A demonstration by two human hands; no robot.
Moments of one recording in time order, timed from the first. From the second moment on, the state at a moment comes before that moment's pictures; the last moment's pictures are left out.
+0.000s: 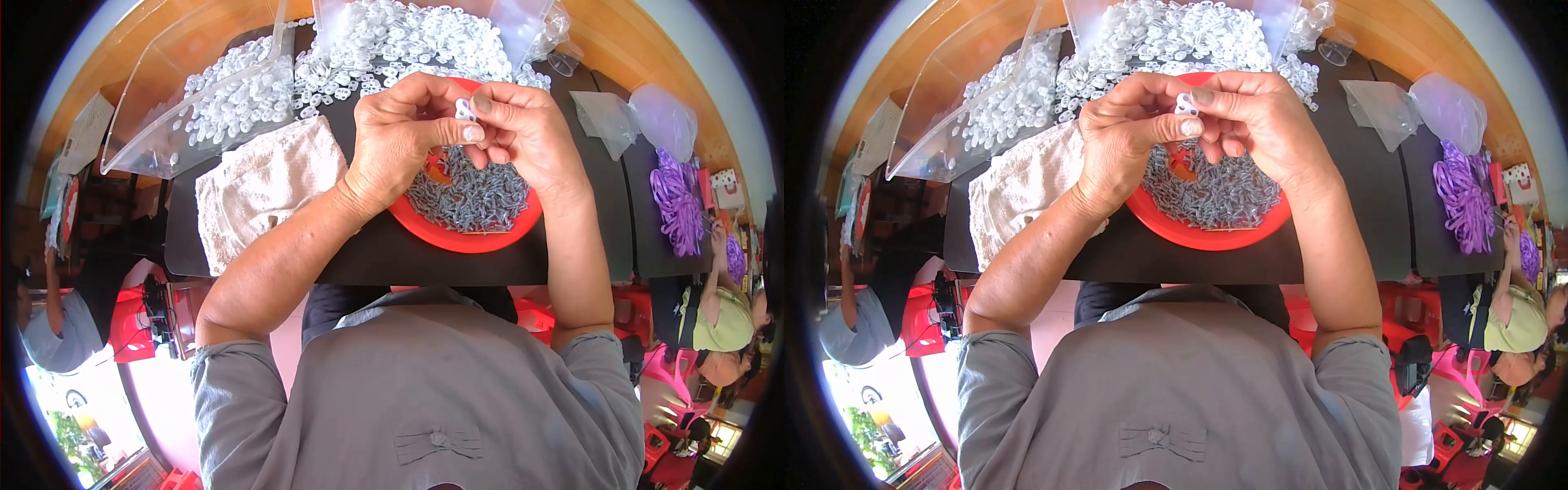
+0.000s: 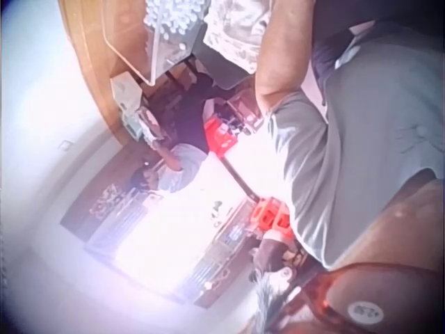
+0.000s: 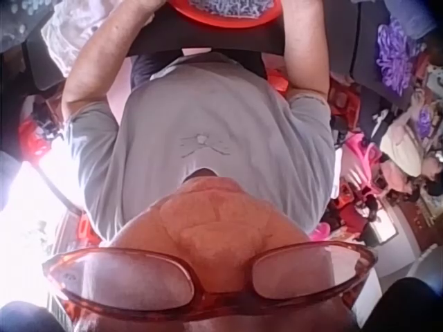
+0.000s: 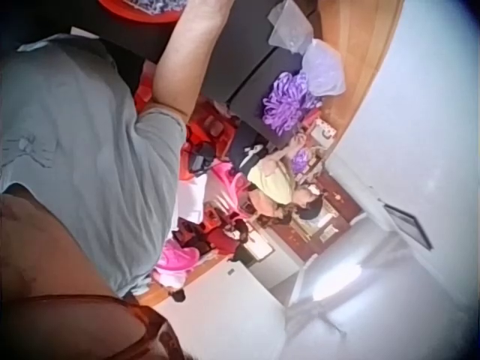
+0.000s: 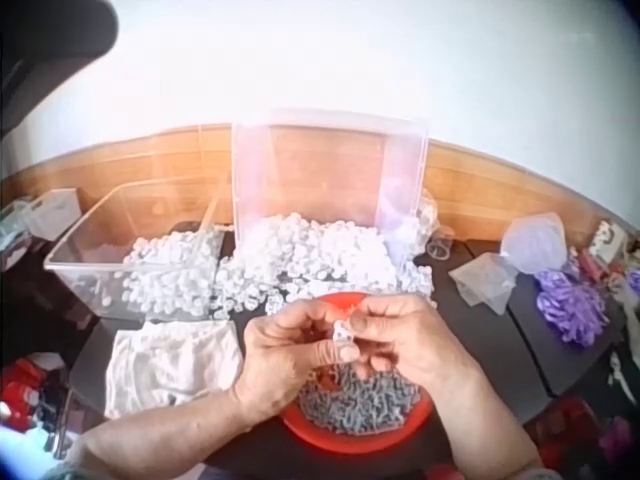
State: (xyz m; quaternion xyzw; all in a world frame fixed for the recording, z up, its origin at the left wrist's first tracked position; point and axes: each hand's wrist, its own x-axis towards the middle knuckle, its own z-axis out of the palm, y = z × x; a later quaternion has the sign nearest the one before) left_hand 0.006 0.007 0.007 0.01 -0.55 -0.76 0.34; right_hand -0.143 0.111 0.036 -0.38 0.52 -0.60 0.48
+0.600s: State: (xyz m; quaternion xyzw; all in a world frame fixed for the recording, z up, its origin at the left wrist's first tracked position) left_hand 0.006 0.013 0.012 -0.01 -0.57 -0.73 0.37; right_hand -0.135 0.114 0.044 -0.38 0.52 -0.61 0.46
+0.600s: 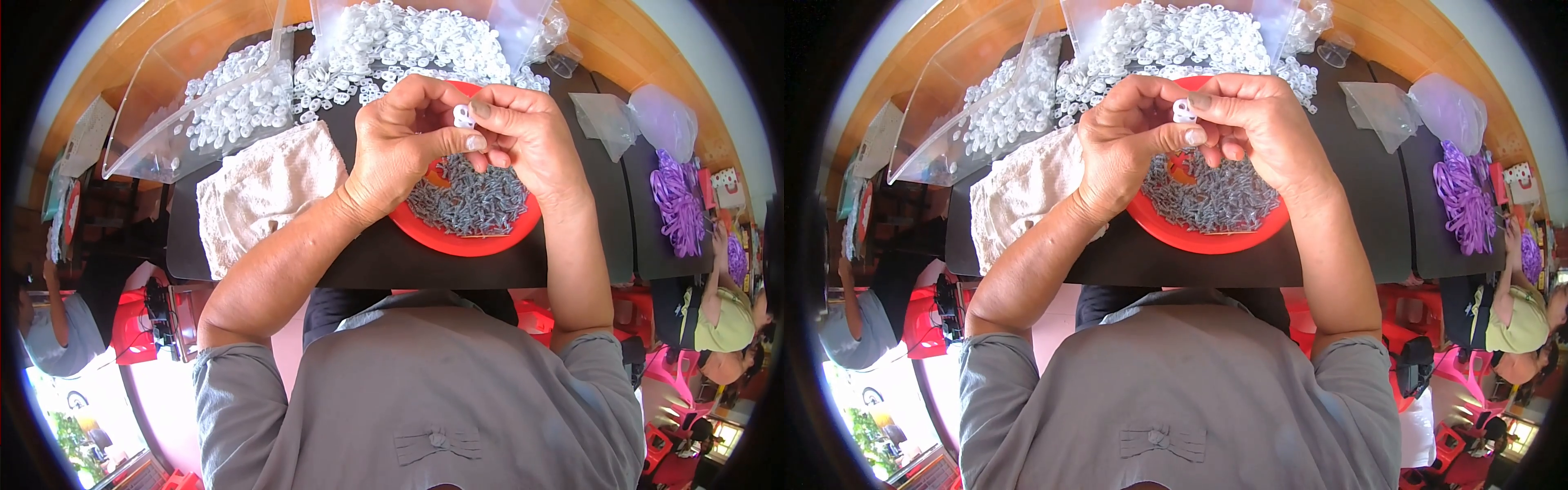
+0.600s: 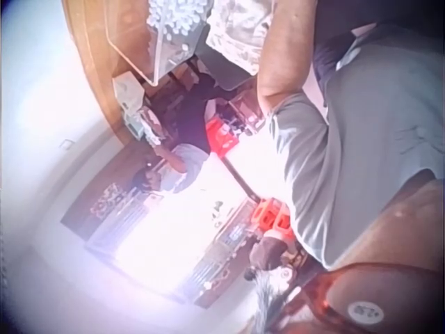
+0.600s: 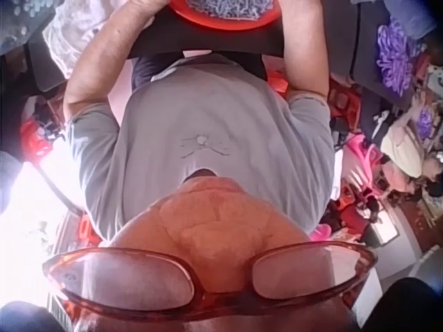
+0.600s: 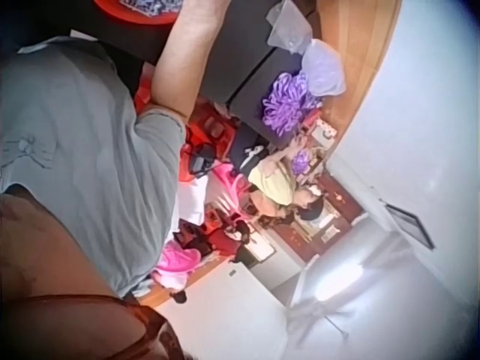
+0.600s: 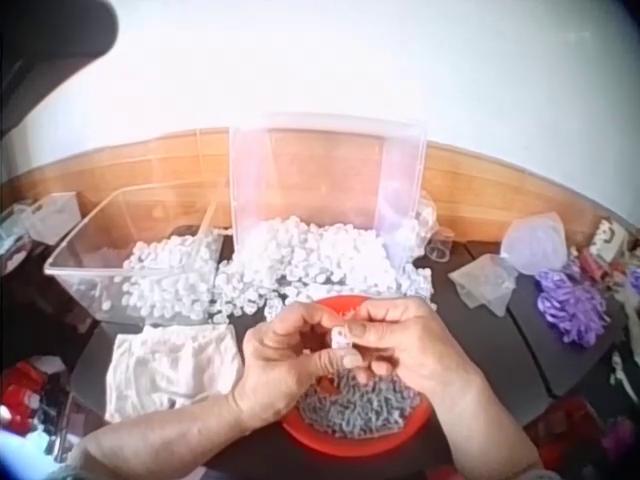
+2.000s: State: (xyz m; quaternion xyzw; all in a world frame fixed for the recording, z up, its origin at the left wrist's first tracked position) left_hand 0.007 0.003 0.011 0.00 -0.68 -0.61 0.41; right_hand -0.129 0.111 0.042 -0.40 0.53 -0.62 0.42
